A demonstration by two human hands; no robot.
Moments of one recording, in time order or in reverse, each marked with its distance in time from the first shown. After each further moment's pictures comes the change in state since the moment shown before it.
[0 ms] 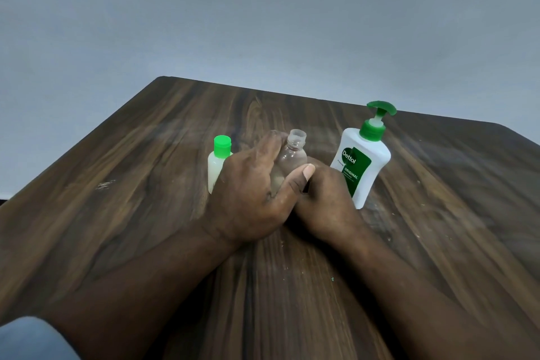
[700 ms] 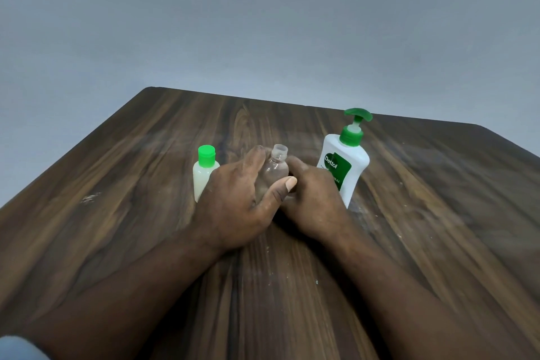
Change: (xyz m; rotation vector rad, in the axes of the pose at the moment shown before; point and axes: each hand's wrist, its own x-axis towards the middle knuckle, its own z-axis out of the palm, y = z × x) left_hand -0.003 -0.010 0.008 0.070 -0.057 -0.044; right_hand 0.007 0.007 -0.012 -0.148 -0.049 0.018
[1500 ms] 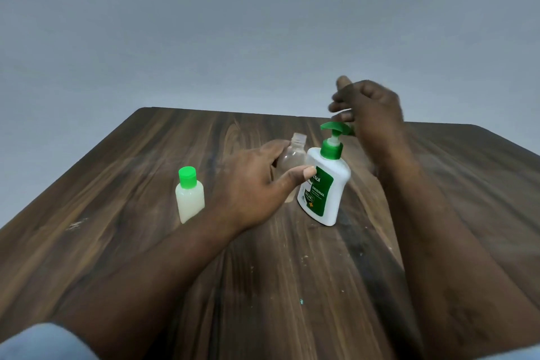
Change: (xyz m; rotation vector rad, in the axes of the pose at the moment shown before) left_hand 0.058 0.026 0.020 0.131 -0.122 -0.048; right_hand 0.075 0.019 -0.121 0.624 0.428 0.302
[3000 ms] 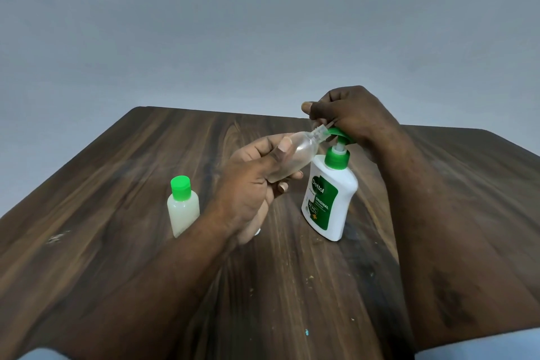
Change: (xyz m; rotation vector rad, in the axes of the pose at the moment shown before) left_hand 0.015 -0.006 0.020 -1.268 -0.010 -0.533; right_hand 0.038 -0.002 0.025 -0.357 -0.332 0.116
